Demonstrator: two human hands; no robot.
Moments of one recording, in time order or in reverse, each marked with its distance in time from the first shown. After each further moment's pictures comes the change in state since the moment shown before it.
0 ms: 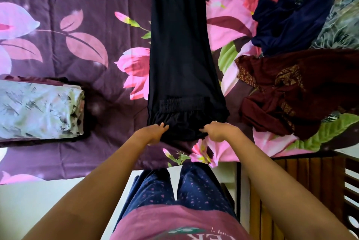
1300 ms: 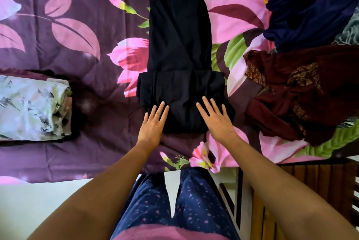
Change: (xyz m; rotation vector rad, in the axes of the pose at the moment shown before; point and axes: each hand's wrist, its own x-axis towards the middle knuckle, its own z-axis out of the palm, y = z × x) left_hand 0.051 0.000 0.038 -0.180 0.616 -0.186; right_hand 0.057 0.019 0.030 -0.075 0.556 0.180
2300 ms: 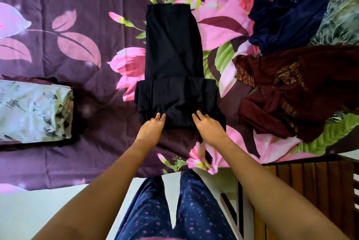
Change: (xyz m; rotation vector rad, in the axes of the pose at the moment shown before) left_hand -0.011 0.017 -0.023 0.117 -0.032 0.020; right_hand -0.027 -0.025 -0.014 0.010 0.044 -0.021
